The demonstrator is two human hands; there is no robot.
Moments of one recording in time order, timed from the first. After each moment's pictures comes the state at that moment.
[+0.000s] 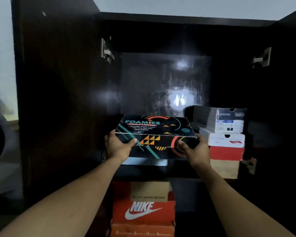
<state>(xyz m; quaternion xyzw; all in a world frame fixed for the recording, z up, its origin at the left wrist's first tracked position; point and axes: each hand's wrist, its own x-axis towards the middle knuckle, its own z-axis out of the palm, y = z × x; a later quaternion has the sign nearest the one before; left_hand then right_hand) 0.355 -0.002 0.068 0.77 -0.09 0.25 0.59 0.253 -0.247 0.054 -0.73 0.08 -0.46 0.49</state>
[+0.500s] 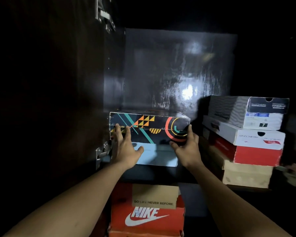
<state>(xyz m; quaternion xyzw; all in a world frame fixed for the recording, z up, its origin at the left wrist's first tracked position) 0.460 -0.040 0.004 0.88 -0.18 0.24 0.37 0.383 -0.253 0.014 -0.81 0.07 -0.40 0.43</state>
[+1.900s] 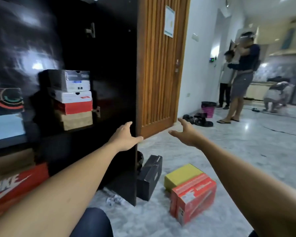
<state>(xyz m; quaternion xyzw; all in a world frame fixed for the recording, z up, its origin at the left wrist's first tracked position) -0.027 -0.214 0.016 0.74 -0.57 -0.10 0.33 -0.274 -0.309 0.031 -0.80 0.48 -0.29 0.22</state>
